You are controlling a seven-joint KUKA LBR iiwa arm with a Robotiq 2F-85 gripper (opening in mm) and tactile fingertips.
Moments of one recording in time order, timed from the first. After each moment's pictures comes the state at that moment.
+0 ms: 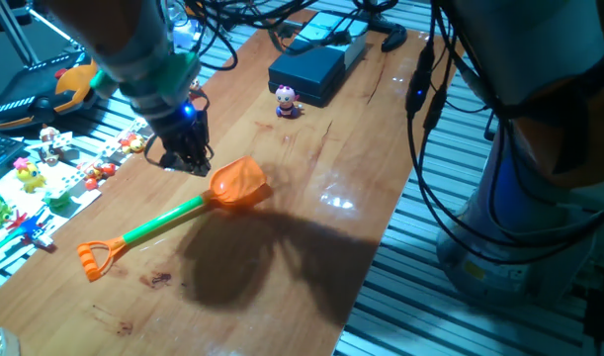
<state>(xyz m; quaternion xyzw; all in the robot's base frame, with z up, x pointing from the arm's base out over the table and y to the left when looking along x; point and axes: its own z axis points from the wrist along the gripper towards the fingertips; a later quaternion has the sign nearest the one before) 0.526 0.152 0.151 0.03 -1.00 0.04 0.06</state>
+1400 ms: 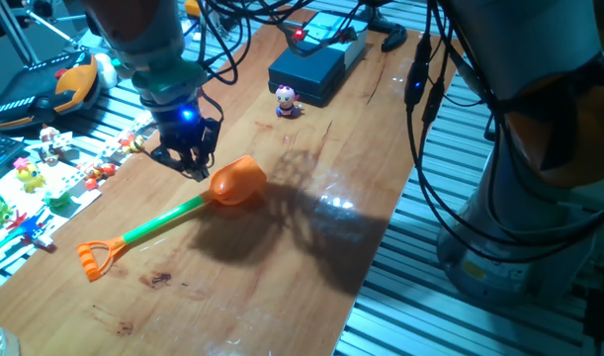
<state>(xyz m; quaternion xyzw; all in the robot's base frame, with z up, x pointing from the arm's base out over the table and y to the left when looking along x) 0.537 0.148 0.137 -0.21 -0.98 -0.02 0.06</state>
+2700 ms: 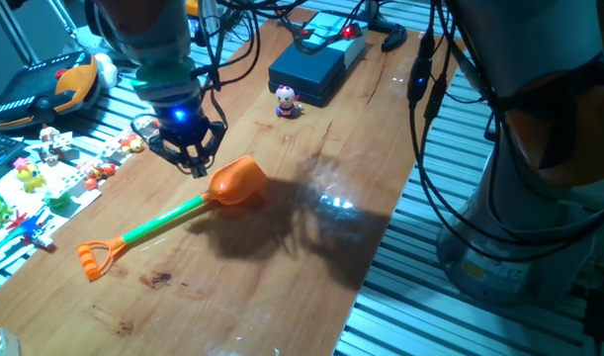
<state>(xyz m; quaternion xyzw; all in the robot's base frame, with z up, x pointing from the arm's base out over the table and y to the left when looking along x) 0.537 0.148 0.138 -0.41 -0.91 -0.02 0.05</state>
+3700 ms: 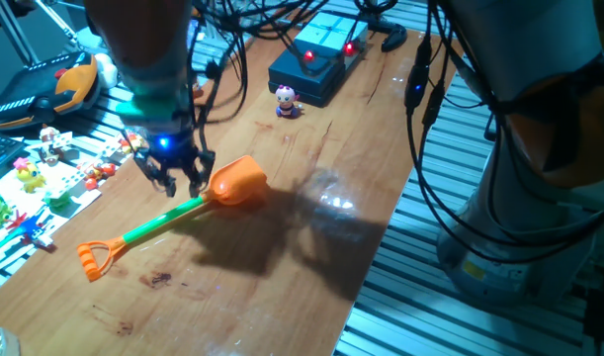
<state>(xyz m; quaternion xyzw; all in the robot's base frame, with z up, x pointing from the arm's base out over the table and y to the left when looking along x) 0.559 0.183 0.097 -0.57 -0.82 -0.06 0.00</state>
